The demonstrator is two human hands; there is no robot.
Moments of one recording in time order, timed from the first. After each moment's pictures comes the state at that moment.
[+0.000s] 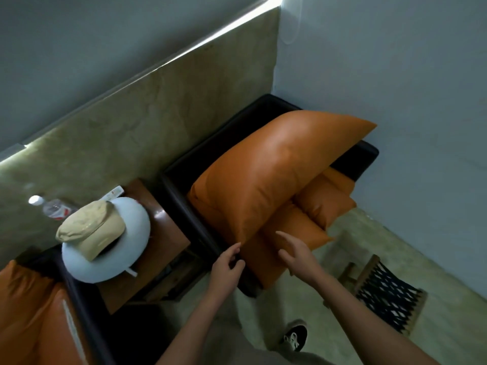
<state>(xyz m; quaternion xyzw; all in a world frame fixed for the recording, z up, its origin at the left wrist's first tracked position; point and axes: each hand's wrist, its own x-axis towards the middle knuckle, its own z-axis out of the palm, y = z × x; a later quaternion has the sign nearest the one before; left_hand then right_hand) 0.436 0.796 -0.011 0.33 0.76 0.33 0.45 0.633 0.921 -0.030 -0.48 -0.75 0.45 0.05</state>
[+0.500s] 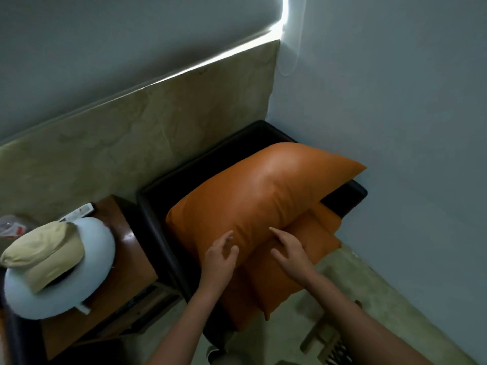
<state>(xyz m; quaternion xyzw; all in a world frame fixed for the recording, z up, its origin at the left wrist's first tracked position) 0.450 0.942 -0.001 0.38 0.78 0.38 0.31 0.637 1.058 -0.015 -0.44 -0.79 0.42 0.10</state>
